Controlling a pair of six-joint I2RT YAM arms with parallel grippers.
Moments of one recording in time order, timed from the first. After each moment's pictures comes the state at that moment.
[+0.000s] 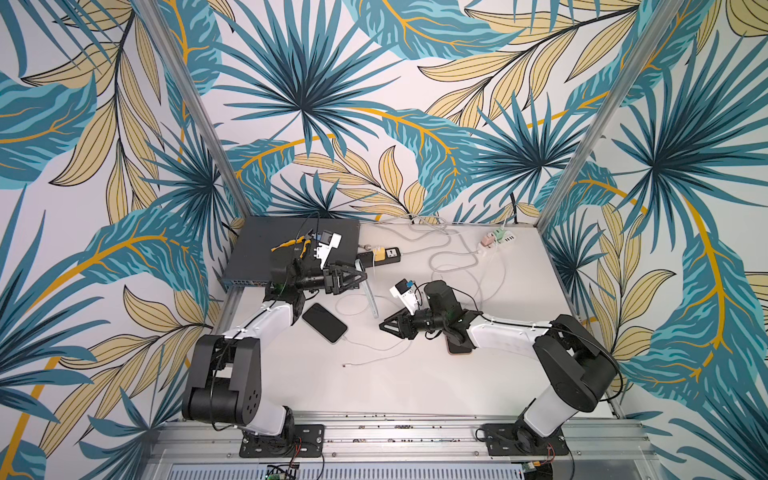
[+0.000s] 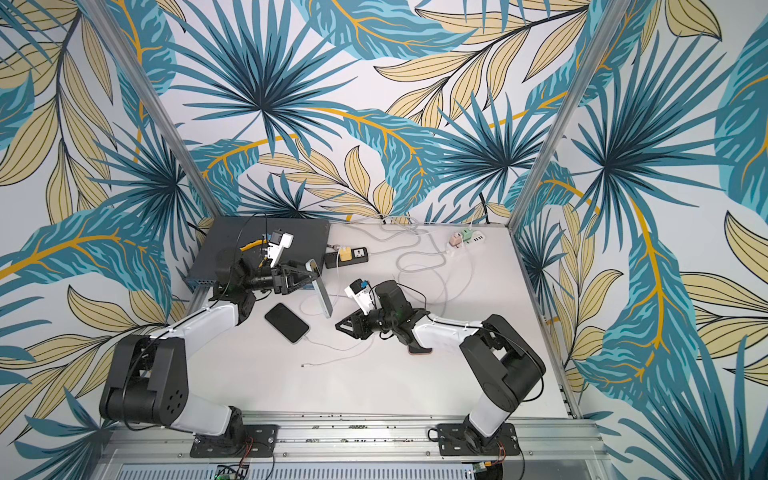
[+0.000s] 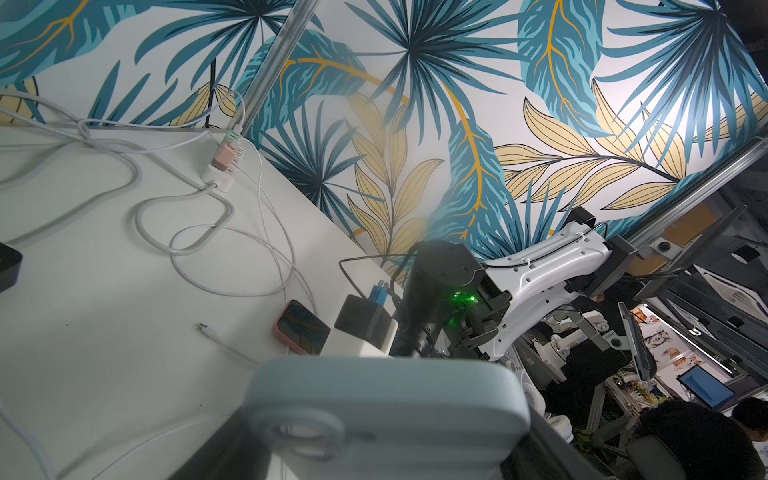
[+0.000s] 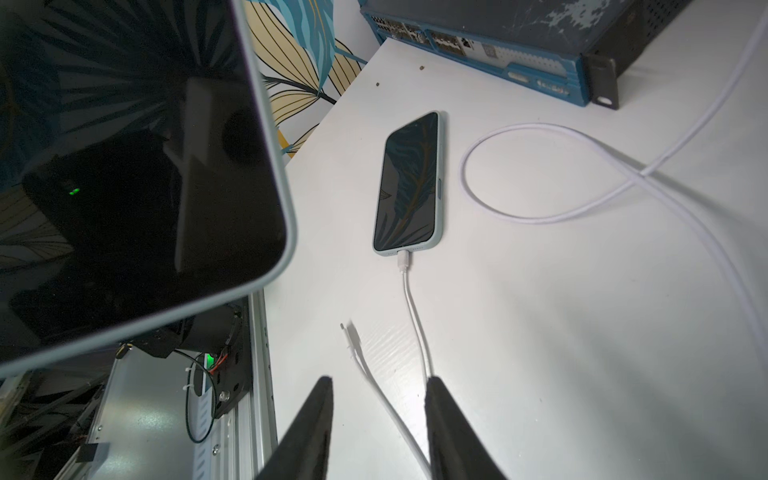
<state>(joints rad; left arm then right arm) -0.06 1.49 0.82 0.72 1.35 -0.76 0.83 1.66 0.82 0.29 -0.63 0.36</state>
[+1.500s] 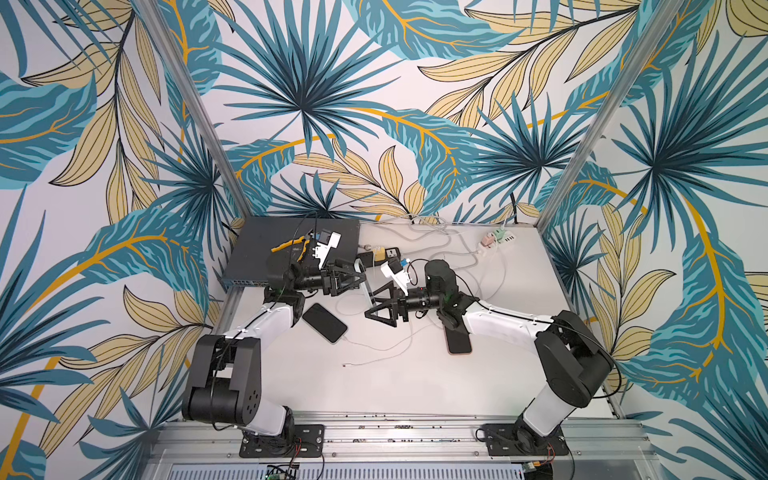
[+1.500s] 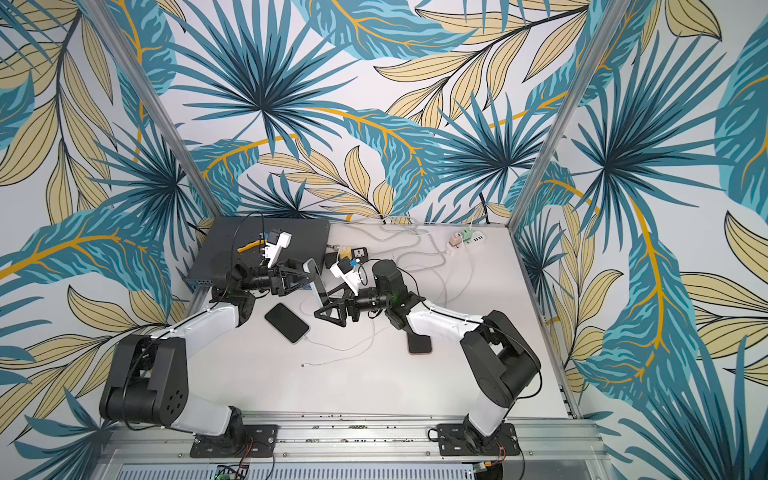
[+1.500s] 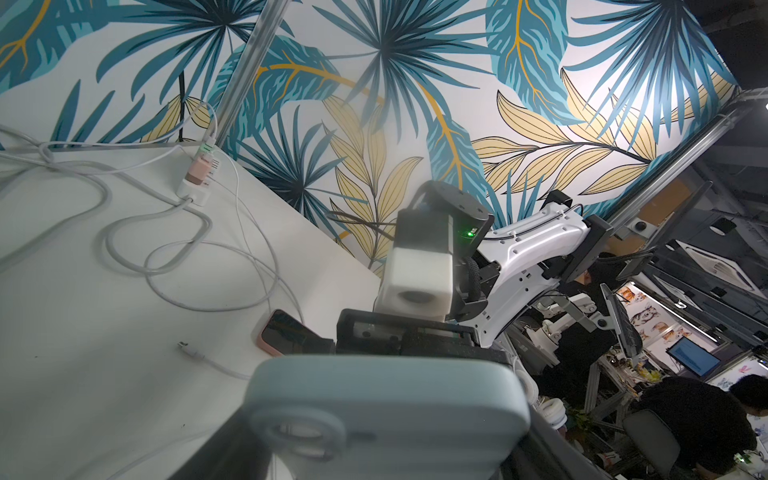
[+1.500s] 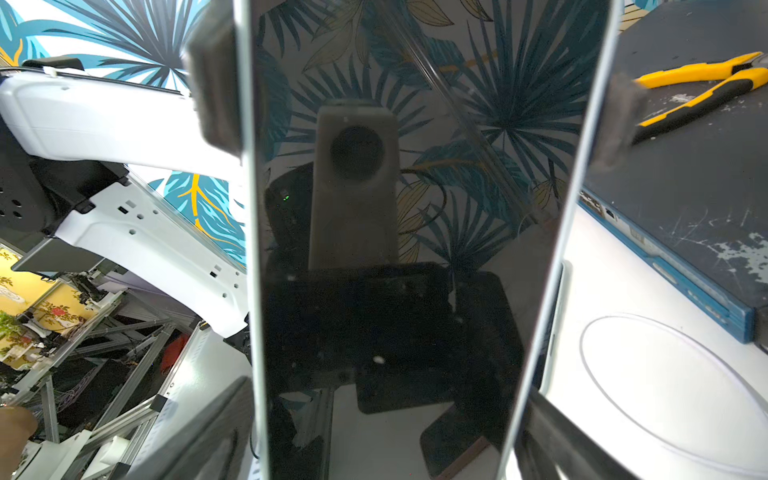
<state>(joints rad) -0.06 1.49 0.80 0.93 1.39 -0.89 0.82 1.69 1.01 0.47 -0.90 0.39</state>
